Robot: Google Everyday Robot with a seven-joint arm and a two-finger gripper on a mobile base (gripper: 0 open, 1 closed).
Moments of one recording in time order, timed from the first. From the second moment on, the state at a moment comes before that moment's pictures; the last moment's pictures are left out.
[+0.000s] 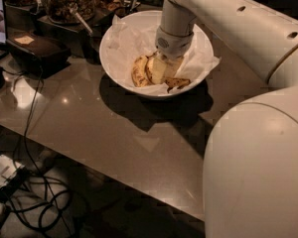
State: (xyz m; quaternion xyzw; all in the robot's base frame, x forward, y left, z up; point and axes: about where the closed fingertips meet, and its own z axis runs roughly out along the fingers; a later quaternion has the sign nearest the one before) arm 0.647 -0.065 0.842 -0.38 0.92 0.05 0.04
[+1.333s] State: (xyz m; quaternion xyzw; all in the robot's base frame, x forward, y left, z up) arm 0.601 -0.063 0.914 -0.44 0.88 0.10 0.14
